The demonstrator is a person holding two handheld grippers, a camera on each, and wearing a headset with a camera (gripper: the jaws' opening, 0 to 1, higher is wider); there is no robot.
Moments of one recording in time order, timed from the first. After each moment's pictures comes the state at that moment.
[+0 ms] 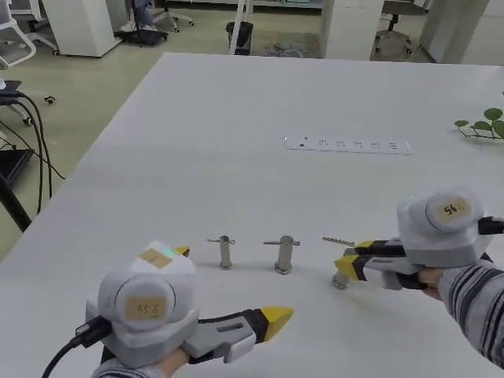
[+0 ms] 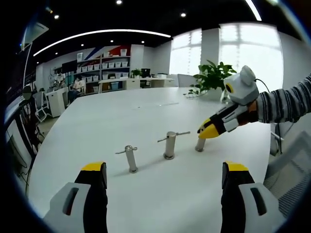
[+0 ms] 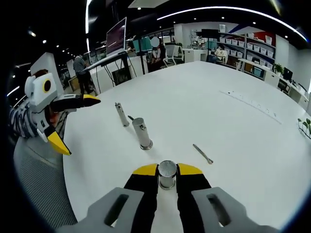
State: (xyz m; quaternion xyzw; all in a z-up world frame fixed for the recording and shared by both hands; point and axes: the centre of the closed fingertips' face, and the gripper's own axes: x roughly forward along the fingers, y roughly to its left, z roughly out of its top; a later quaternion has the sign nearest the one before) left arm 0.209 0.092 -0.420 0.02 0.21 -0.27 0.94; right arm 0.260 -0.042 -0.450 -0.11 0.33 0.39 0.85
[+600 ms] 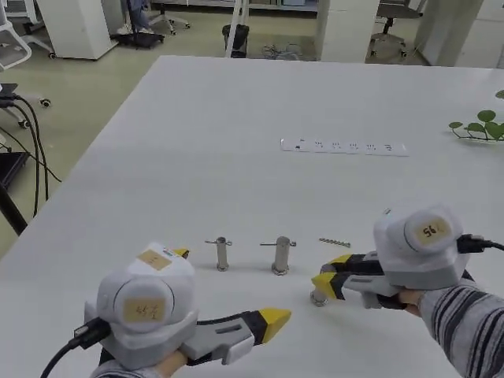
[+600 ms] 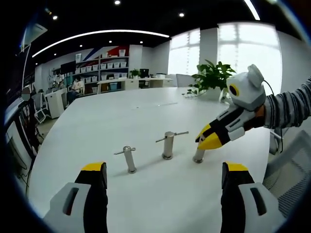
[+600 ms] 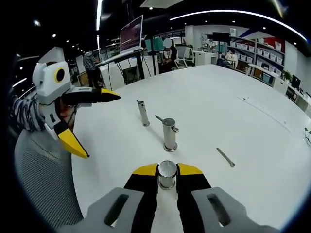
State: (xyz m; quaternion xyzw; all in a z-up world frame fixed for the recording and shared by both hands) left arm 0.206 0.090 -0.419 0.03 0.21 -0.28 0.94; right arm 0.236 -0.012 -0.452 -0.13 0.32 0.43 0.84
